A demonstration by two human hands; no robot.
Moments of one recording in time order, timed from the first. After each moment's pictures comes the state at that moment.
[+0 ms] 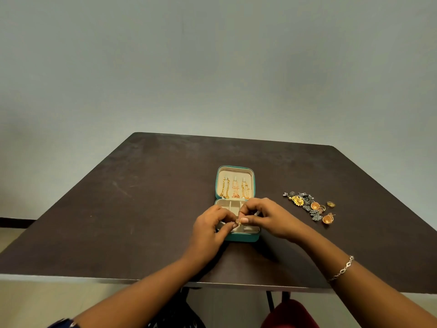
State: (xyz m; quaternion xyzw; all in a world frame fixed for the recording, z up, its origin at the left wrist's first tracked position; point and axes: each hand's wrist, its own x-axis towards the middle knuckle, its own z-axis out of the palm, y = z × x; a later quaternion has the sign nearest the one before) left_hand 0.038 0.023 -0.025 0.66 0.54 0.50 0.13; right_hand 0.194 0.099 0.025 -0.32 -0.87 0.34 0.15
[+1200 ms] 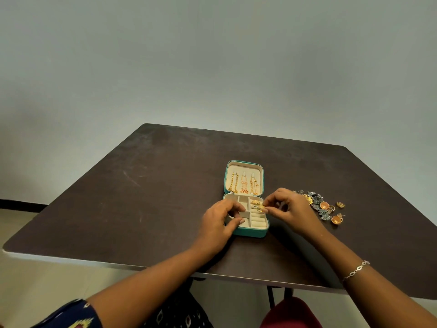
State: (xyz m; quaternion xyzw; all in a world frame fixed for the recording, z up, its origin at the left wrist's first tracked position) left_hand 0.039 0.022 -0.022 0.64 0.57 0.49 0.16; right_hand 0.218 0.112 0.014 -0.38 -0.86 0.19 0.26
